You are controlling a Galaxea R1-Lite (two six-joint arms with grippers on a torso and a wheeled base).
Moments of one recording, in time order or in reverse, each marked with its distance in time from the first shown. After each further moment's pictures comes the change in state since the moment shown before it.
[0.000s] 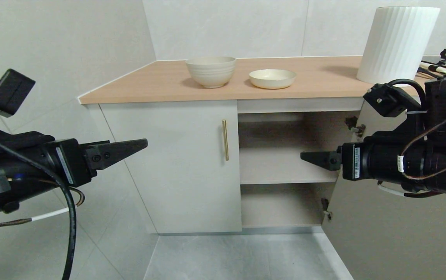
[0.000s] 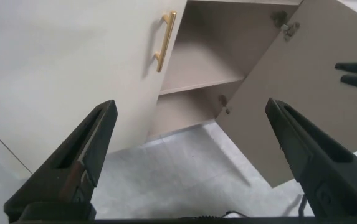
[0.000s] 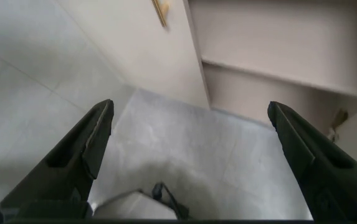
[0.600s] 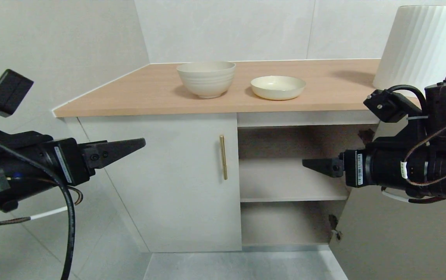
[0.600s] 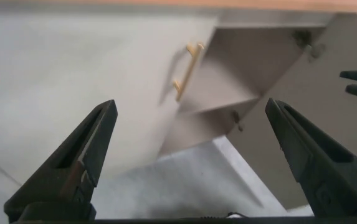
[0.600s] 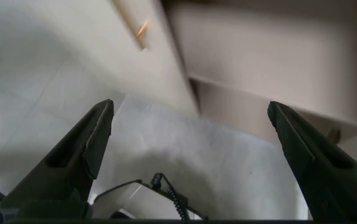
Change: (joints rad) left arm 0.012 0.003 -0.002 0.001 0.000 0.001; right arm 0.000 -0.013 0.015 0.028 0.006 0.000
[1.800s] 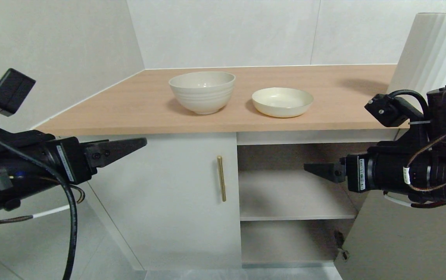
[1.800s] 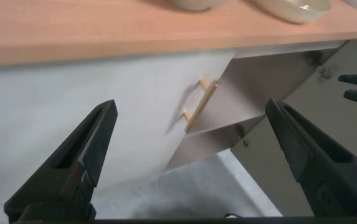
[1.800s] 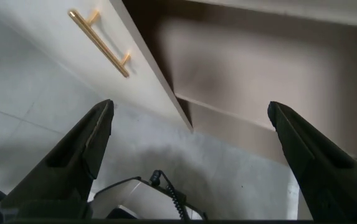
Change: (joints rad) left arm 0.002 0.009 -0.002 -0.006 -0.006 -0.003; right arm 0.000 -0.008 0.027 -0.009 0.002 -0.011
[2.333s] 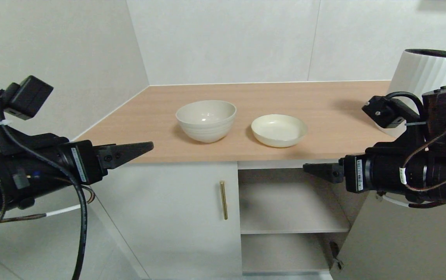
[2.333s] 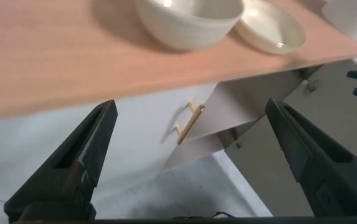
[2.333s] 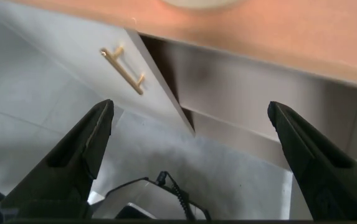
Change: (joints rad) left arm 0.000 0.041 -0.002 -0.002 -0.001 0.000; right arm 0.000 0.010 -0.001 0.000 0.000 0.000
